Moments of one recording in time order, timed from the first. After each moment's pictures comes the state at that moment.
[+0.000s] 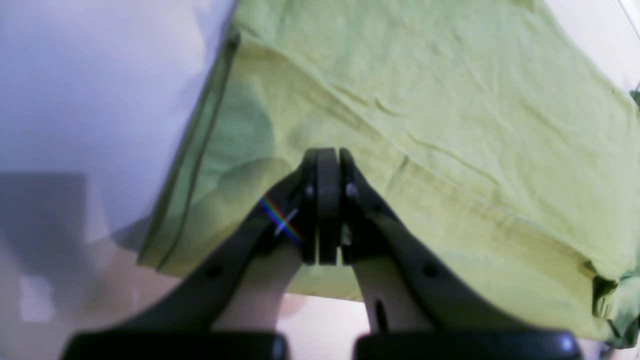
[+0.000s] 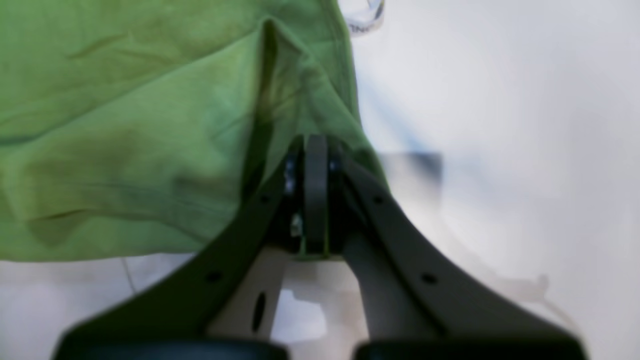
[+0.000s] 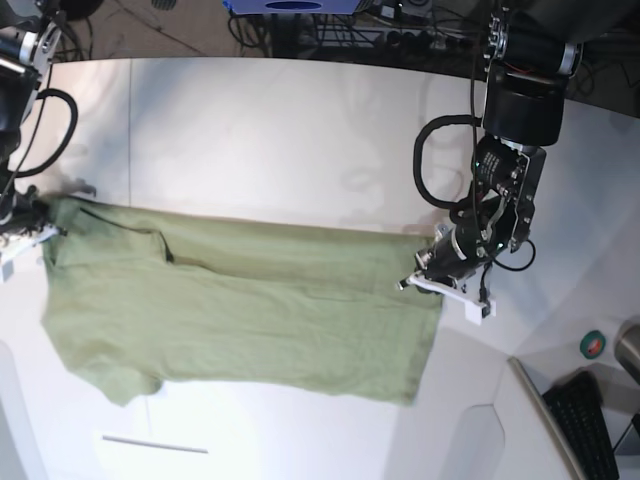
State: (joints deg) left arm -13.0 -13.9 7.2 55.9 -43.0 1.7 26.8; right arm 10.7 19.5 25.2 49.5 13.4 19.3 -38.8
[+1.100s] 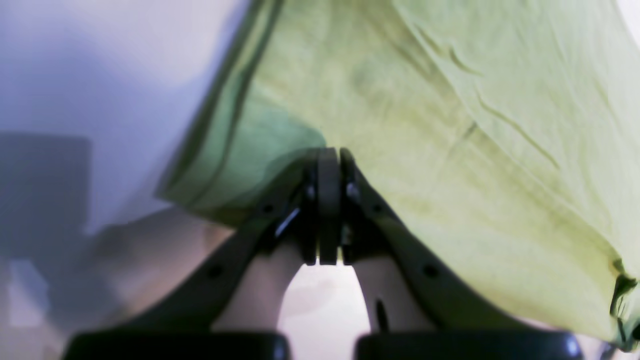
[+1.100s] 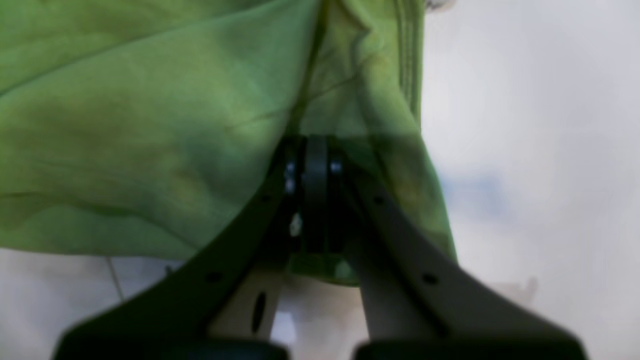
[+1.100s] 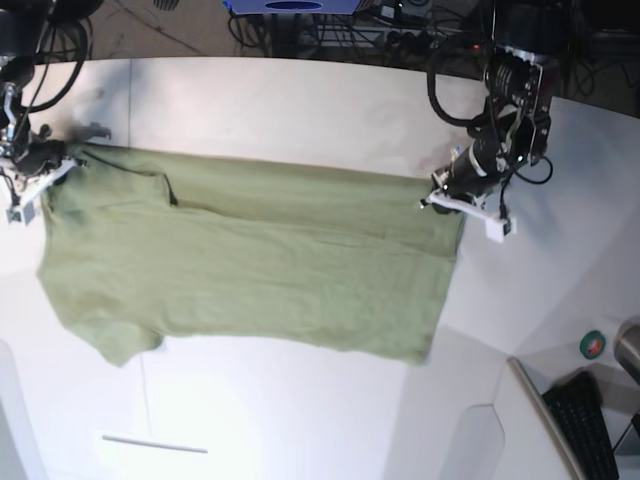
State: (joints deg) left arm 7.5 -15.9 0.2 72.0 -43.7 5.0 30.1; right arm -6.7 18.1 20.9 64.0 15.1 19.4 -39.2
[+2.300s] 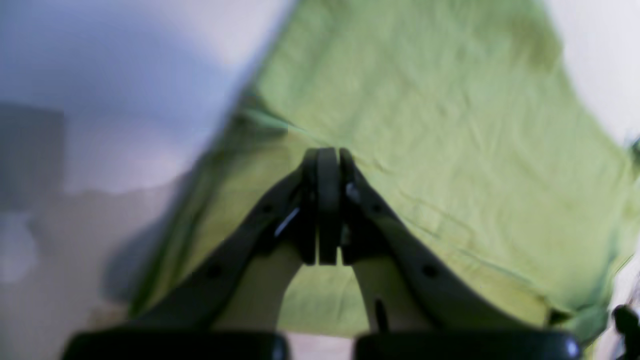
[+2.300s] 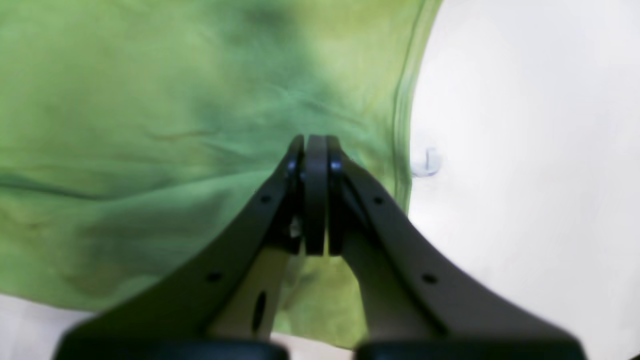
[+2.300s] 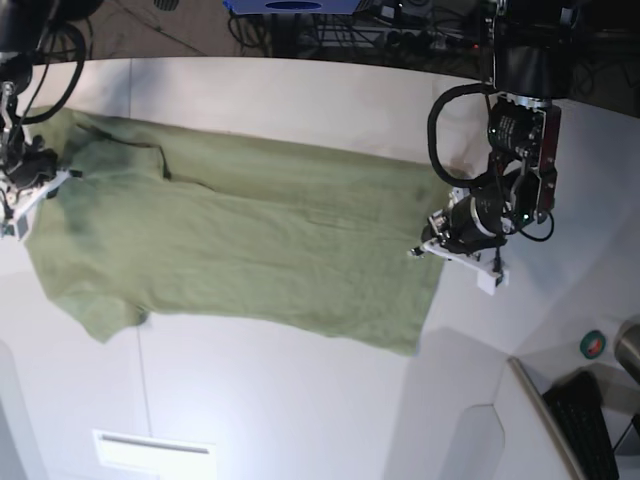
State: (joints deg) left arm -3.4 -14.2 -0.3 72.2 -39.8 6.1 44.9; right arm -6.5 16.5 23.5 71.8 13.7 19.3 -44.5
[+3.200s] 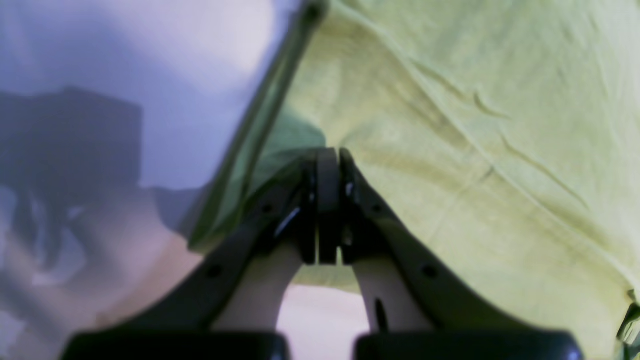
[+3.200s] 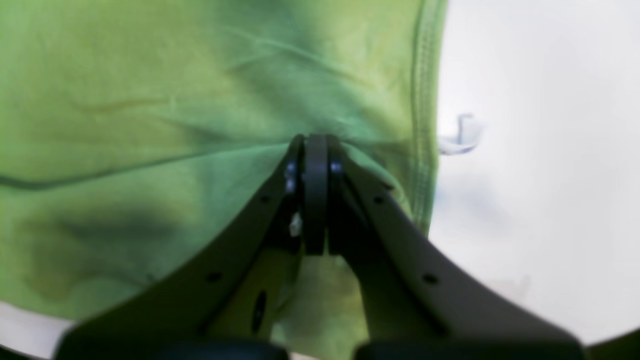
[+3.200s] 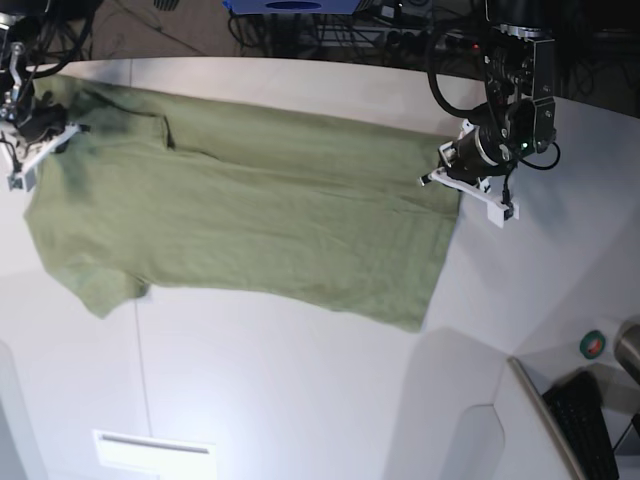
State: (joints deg) left arm 11.6 -11.9 -7.0 82.3 -31.8 6.0 45.2; right arm -15.7 14.9 23.7 73.3 14.3 19.7 -41.6
